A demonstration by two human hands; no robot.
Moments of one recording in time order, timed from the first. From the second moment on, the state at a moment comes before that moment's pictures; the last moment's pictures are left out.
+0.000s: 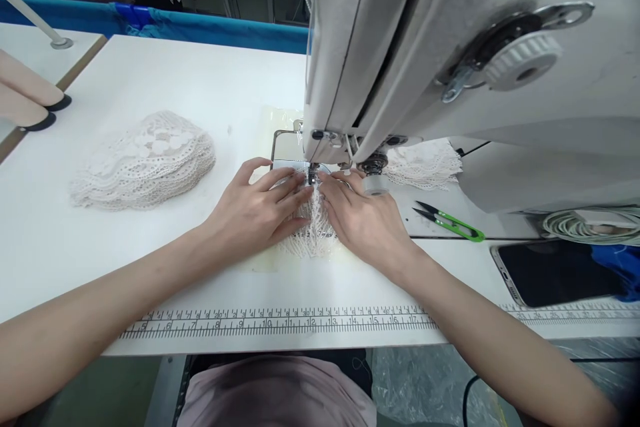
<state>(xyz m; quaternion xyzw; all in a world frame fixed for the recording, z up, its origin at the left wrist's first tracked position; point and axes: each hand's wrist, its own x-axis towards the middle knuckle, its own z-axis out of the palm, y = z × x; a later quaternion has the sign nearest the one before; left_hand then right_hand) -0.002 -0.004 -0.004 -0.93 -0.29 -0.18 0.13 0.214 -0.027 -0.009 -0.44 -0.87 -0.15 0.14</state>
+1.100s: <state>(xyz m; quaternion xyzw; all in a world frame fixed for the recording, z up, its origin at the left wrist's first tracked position) -0.007 -0.021 -0.005 -0.95 -0.20 -0.20 0.14 0.222 -0.033 0.002 -0.27 -0.93 -0.07 0.24</state>
